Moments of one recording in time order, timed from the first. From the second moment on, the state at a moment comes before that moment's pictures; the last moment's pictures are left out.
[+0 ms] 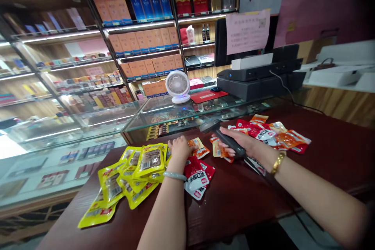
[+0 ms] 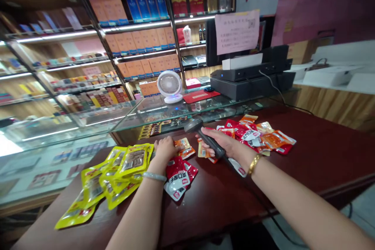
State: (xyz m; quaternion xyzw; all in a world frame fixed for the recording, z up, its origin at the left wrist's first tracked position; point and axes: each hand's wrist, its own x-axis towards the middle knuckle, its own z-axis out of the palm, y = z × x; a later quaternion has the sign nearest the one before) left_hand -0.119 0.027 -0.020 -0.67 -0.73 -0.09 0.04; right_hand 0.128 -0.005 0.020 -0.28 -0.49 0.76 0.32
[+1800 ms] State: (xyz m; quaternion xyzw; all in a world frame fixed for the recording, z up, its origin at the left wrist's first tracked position) left_hand -0.105 0.033 -0.032 -0.71 -0.70 -0.08 0.01; right_hand 0.147 0.012 -0.008 -0.28 -0.55 0.70 0.37
